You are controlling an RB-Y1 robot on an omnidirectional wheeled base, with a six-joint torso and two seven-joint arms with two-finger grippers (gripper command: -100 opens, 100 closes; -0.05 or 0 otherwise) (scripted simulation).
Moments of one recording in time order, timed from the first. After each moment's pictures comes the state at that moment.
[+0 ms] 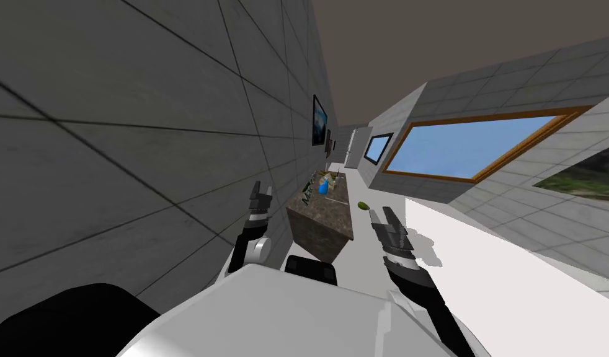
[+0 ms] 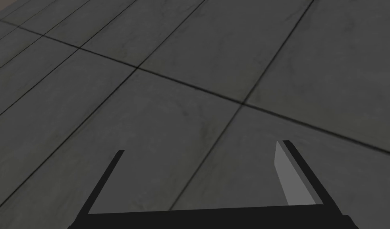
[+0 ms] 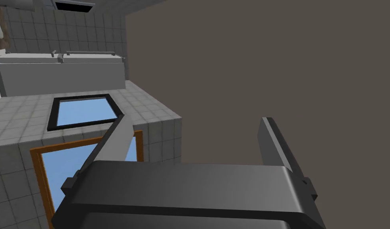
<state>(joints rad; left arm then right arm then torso) 0.50 -0.03 -0.06 -2.29 0.07 -0.42 -0.01 0.64 -0.23 -0.02 -2.15 -0.04 -0.59 -0.05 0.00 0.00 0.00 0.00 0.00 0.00</state>
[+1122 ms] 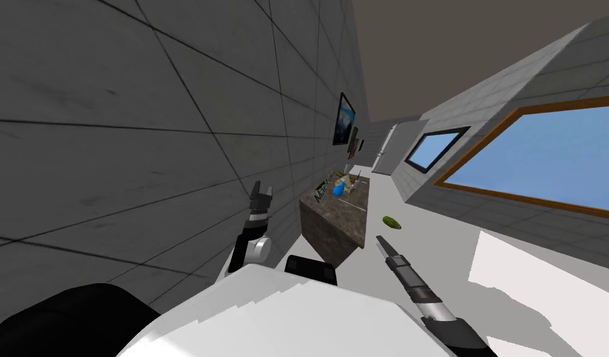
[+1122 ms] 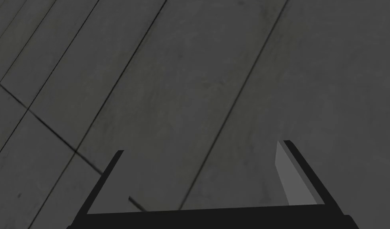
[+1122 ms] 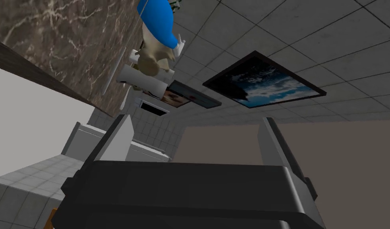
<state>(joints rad) 0.50 -0.03 -0.06 -2.29 0.07 -0.42 -0.01 0.88 -0.57 -0.02 -1.98 0.01 -0.55 -0.02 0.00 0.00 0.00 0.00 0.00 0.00</state>
